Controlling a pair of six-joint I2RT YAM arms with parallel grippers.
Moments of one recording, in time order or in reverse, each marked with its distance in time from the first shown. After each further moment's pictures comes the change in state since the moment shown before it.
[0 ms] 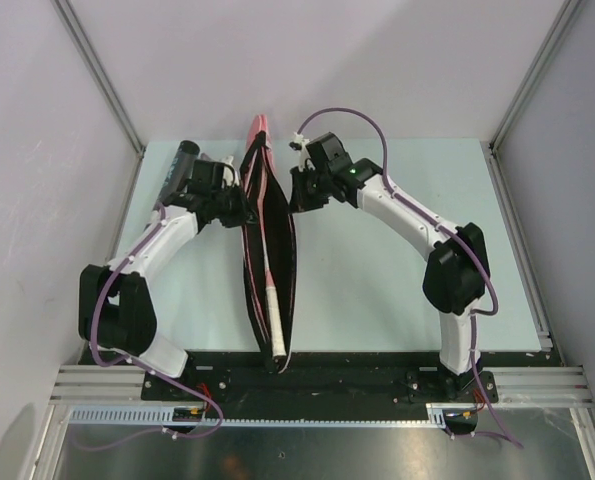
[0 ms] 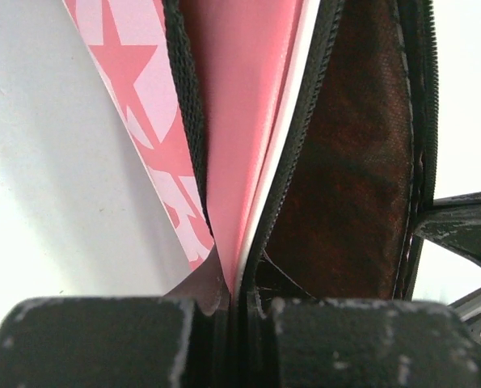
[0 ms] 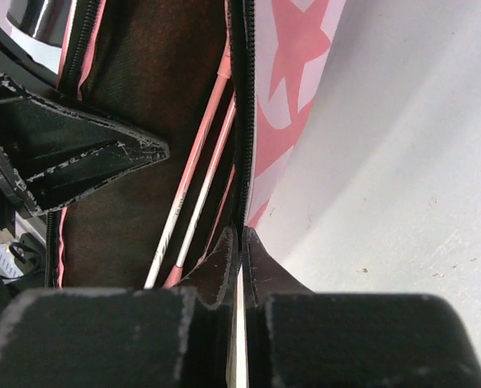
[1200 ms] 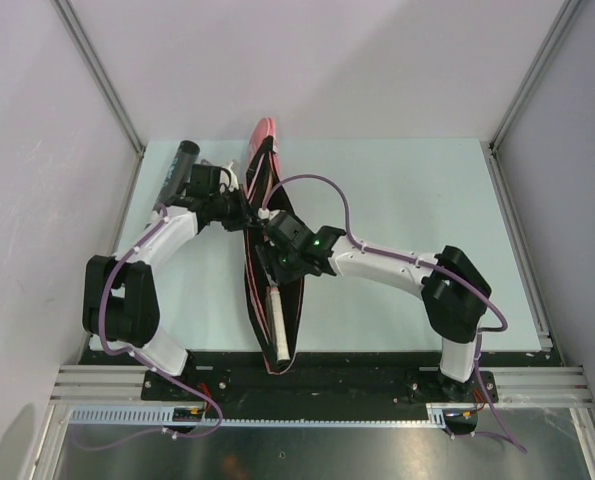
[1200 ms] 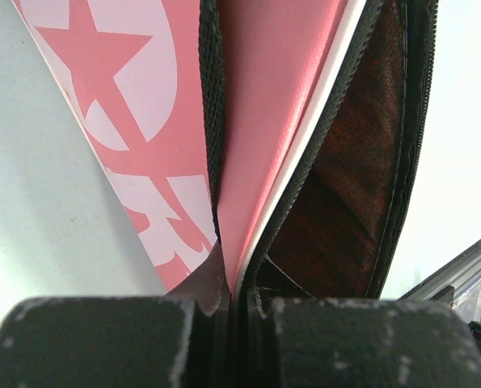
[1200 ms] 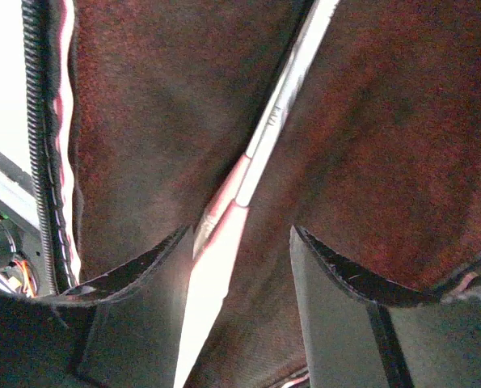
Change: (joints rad) left arm 0.049 0.054 -0.045 0.076 0.147 -0.008; right arm 0.354 -0.131 -0.397 0.110 0.282 0.179
